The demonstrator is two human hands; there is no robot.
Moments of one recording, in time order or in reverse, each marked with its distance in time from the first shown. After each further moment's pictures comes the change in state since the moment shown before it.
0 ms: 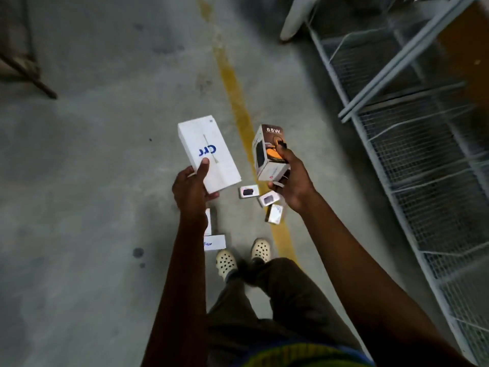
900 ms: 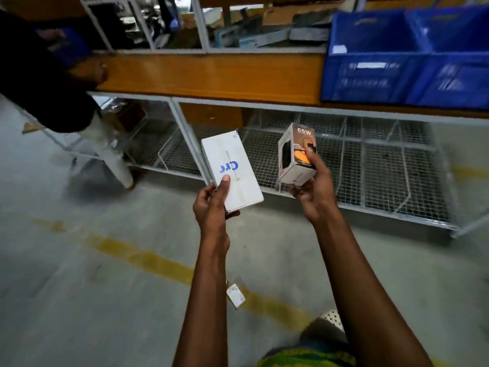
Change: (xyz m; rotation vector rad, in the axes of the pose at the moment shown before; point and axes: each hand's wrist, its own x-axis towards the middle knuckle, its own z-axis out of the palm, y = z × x) left_hand -0.334 -0.074 0.296 0.331 -0.945 0.244; right_hand -0.252 -0.042 -0.379 0.901 0.625 -0.715
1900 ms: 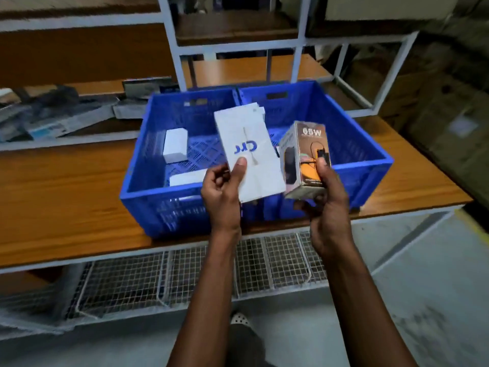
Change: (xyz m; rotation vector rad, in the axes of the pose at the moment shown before) left_hand 0.154 -0.078 0.723 -0.126 -0.570 0.076; right_hand 0.403 -0.384 -0.244 0.035 0.420 -0.474
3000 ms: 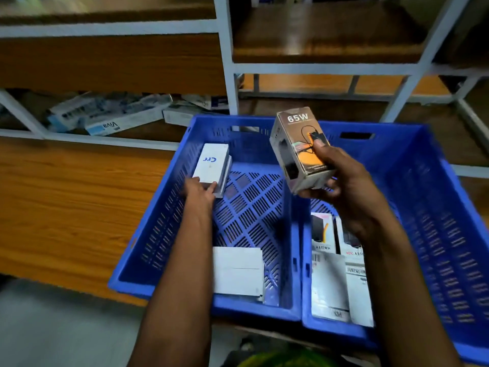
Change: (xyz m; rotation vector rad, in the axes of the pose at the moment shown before) left_hand 0.306 -0.018 -0.014 -0.209 0.572 -0.358; right_hand 0.272 -0.028 0.150 -0.296 -0.591 0.258
